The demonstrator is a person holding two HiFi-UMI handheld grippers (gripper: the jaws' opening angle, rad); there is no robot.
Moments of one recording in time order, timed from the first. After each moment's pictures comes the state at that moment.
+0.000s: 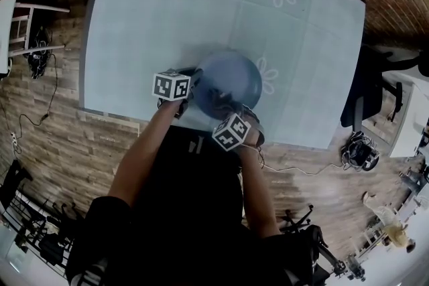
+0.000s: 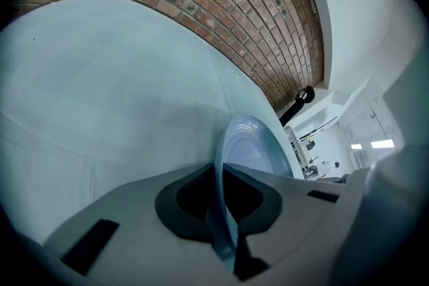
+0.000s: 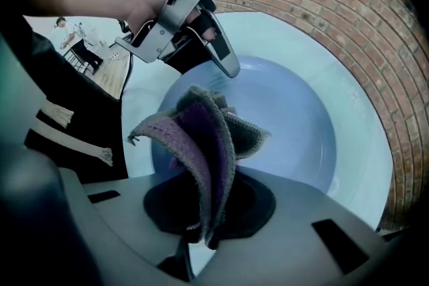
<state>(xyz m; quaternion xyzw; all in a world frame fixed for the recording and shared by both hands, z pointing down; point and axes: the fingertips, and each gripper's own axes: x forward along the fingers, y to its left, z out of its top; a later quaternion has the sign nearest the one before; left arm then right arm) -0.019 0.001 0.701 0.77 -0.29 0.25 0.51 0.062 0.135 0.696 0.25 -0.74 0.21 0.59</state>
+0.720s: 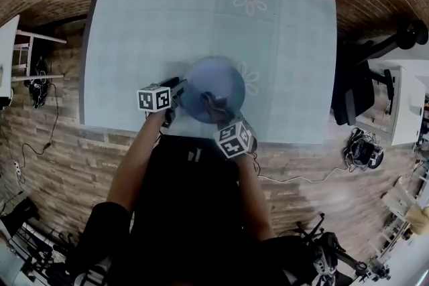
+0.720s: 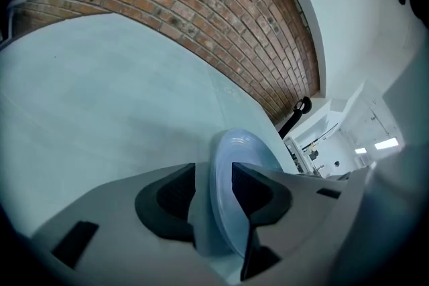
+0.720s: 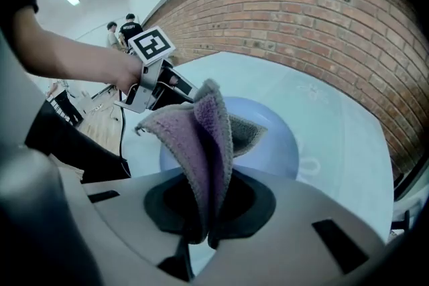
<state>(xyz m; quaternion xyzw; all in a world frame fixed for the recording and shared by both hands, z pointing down) -0.036 0.005 0.676 0.79 -0.33 0.21 0.48 0.077 0.127 0.634 0.39 -0.79 0.24 0.42</state>
